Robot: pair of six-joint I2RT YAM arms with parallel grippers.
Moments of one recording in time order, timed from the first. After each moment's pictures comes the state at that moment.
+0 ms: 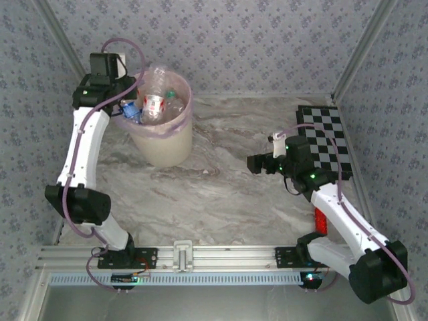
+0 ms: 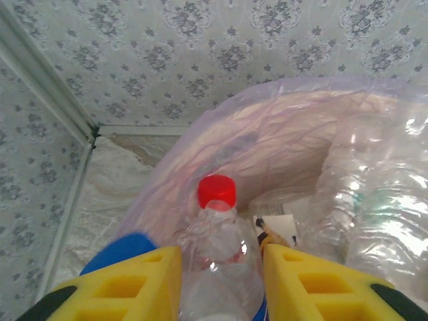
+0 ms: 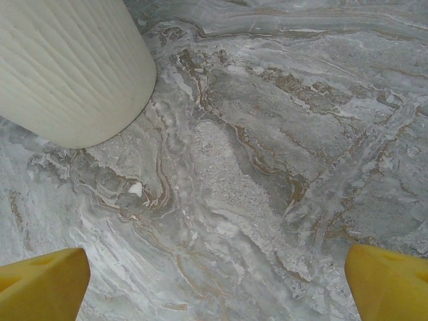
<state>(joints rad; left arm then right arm) -0.12 1.66 1.95 -0.88 -0.13 -0.08 0.36 1.02 0.77 -0.35 -0.22 0.17</state>
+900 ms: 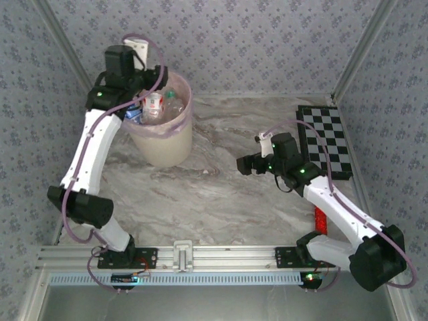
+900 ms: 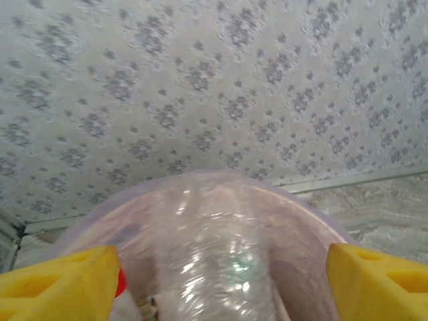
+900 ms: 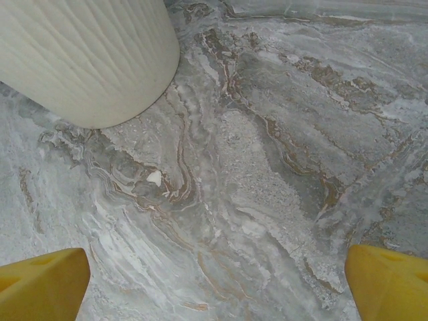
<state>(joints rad) -0.28 1.66 1.98 -0.69 -0.09 -0.04 0.48 1.11 0.84 -0.37 -0.16 0.16</state>
